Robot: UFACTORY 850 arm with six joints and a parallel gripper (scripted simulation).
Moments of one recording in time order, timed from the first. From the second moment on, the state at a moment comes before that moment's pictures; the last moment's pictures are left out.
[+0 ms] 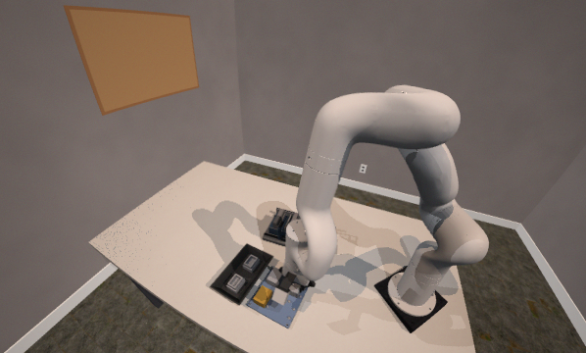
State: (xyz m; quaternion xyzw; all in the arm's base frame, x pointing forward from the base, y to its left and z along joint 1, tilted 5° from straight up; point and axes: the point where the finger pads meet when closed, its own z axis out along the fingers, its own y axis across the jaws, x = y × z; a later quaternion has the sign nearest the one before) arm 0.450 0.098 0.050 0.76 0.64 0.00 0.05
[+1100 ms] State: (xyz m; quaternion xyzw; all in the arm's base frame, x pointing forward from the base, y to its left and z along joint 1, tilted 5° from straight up) arm 0.445 0.105 0.152 0.76 0.64 0.00 0.05
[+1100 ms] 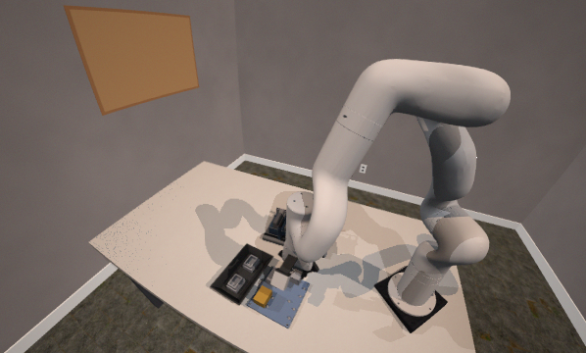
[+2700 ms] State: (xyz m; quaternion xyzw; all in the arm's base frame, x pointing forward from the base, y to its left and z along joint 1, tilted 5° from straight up) arm 0.559 -0.102 0.189 0.73 0.68 -0.01 0.05
